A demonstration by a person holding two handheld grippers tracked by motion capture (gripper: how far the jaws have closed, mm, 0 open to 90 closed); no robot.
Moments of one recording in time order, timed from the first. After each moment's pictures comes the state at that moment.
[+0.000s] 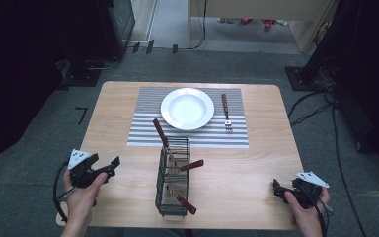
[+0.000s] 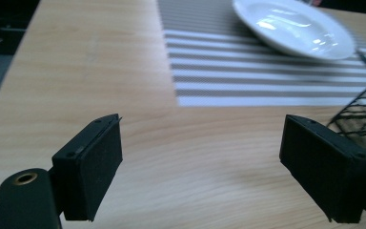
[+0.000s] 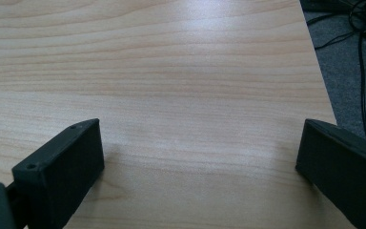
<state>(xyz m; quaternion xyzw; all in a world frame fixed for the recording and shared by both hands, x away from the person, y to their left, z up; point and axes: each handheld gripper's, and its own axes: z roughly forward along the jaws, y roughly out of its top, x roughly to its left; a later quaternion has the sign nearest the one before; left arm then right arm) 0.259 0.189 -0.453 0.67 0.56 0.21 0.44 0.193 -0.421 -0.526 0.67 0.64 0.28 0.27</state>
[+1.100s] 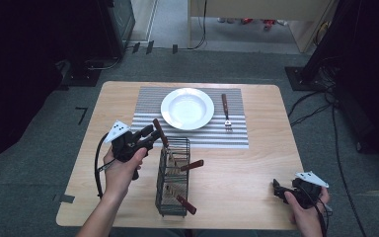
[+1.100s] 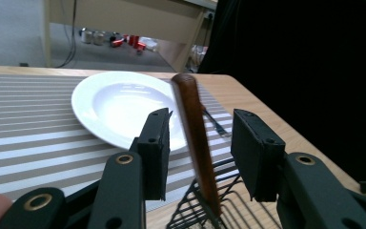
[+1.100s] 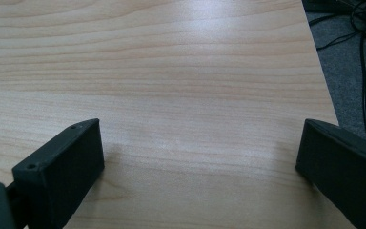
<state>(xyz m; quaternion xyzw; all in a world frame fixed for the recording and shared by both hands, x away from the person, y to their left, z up) 0.299 0.081 -0.398 0.67 0.45 0.14 0.57 0.193 -0.421 -0.526 0.66 0.64 0.28 0.27</state>
